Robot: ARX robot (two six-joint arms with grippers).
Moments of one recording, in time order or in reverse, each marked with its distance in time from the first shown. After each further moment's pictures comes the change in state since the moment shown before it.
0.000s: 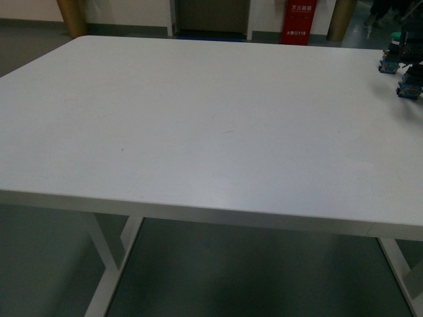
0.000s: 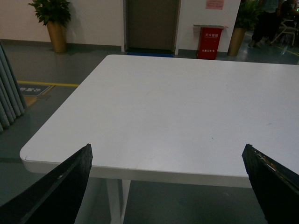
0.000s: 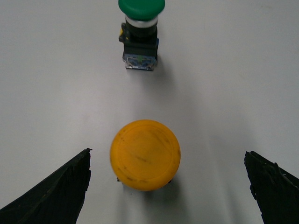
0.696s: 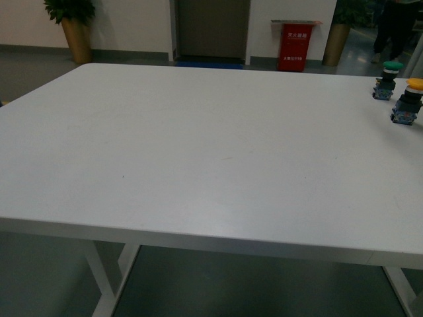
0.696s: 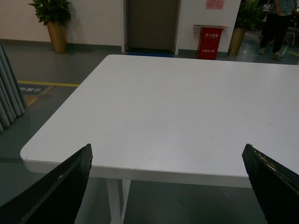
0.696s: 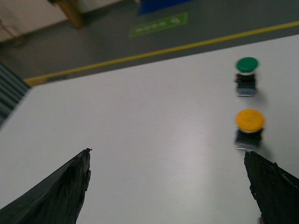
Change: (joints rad) left arm 0.000 0.000 0.000 0.000 0.000 0.000; right arm -0.043 -0.703 -0.573 0.159 -0.528 0.261
